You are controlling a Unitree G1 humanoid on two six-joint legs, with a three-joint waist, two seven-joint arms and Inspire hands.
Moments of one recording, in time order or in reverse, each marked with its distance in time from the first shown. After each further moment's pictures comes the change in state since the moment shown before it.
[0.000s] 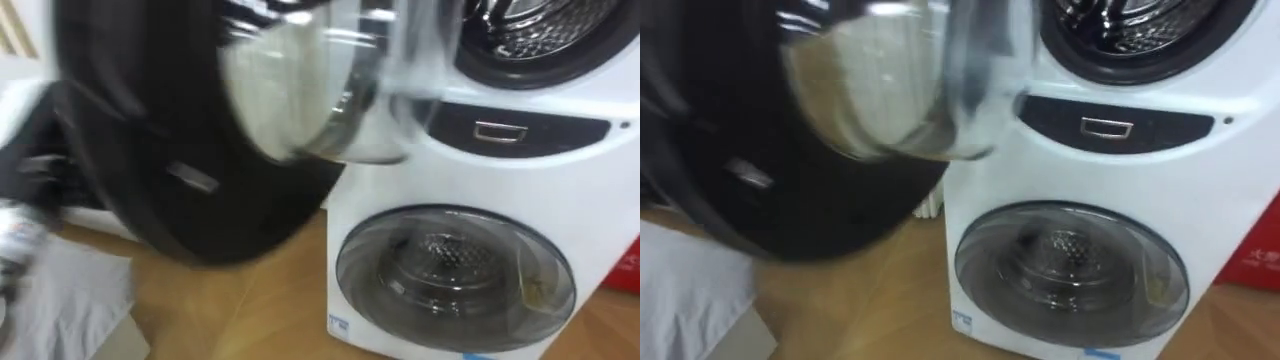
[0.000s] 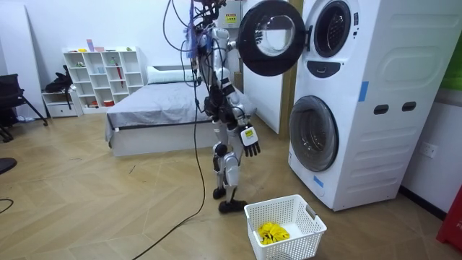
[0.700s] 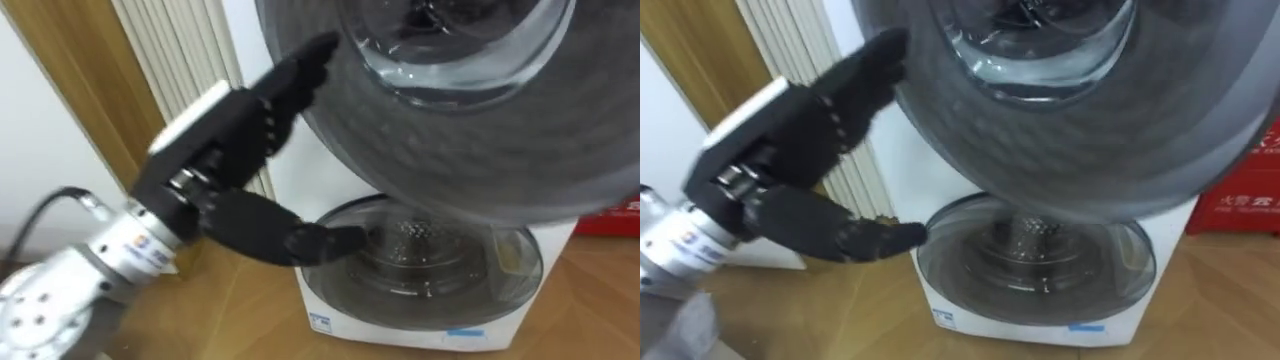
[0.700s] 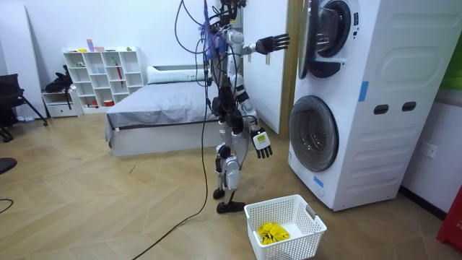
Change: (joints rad) left arm -0.061 -0.159 -0.225 -0.017 -0.109 -0.025 -0.114; right arm -0.095 0.001 0.239 -0.052 0.220 0.018 -0.121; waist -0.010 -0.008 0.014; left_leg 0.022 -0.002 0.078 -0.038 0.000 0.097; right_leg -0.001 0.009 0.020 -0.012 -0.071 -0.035
